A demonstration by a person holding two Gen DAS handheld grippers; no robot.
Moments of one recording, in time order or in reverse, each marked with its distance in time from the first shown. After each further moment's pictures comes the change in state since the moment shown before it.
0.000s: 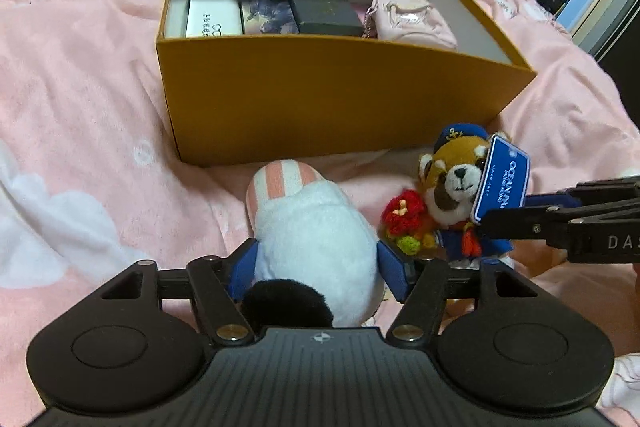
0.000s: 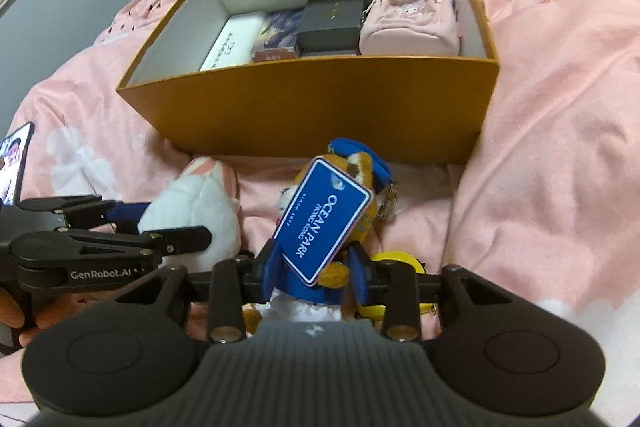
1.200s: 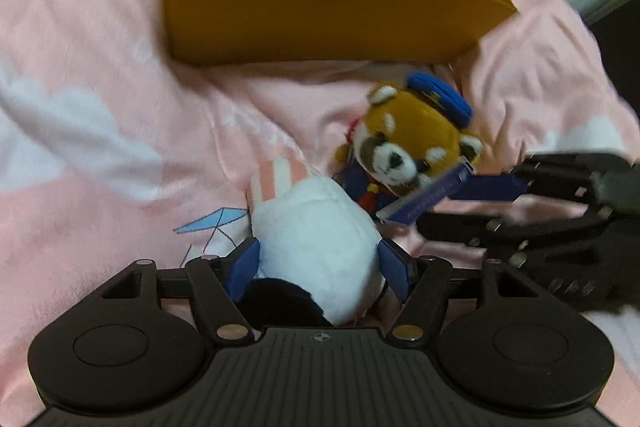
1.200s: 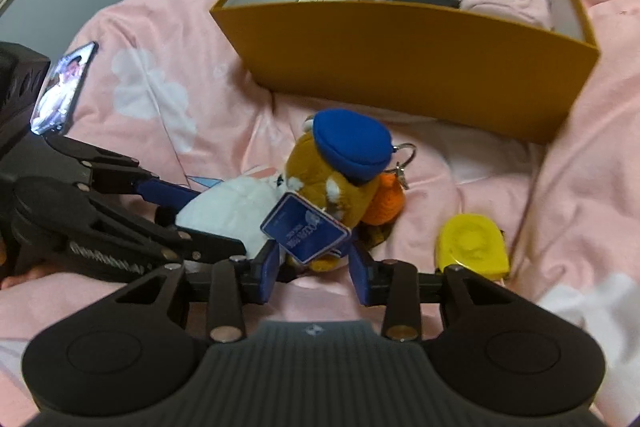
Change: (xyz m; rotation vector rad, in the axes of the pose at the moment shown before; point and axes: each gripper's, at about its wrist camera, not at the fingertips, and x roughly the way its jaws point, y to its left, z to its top) left arm -0.006 0.030 -0.009 -0.067 0.269 -0.118; right arm 0.015 0.049 -0.022 -0.187 0.116 0.099
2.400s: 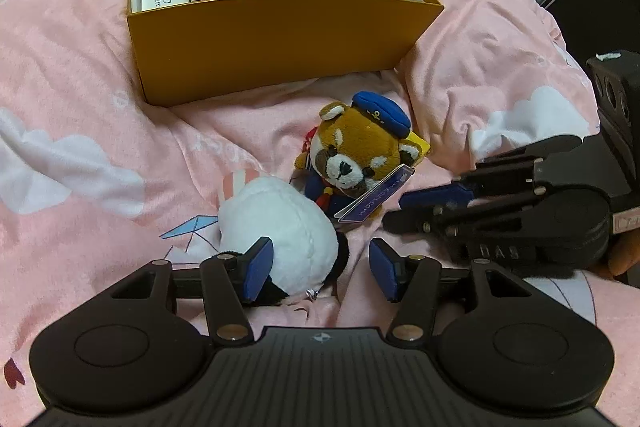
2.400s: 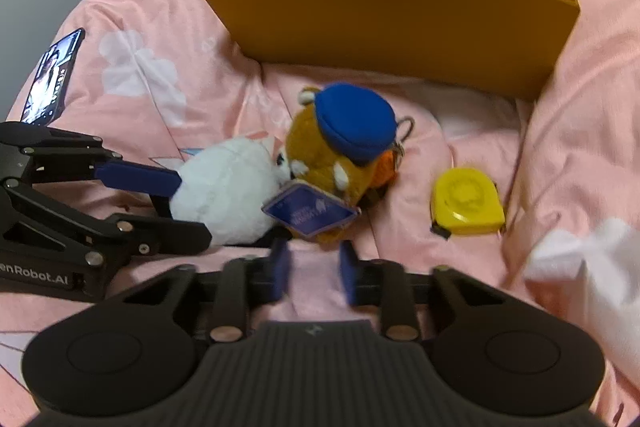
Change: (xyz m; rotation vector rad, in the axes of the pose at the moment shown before) left arm -0.042 -0.048 -0.020 0.187 -0.067 0.016; right arm -0.013 0.004 -0.018 0.068 0.039 -0.049
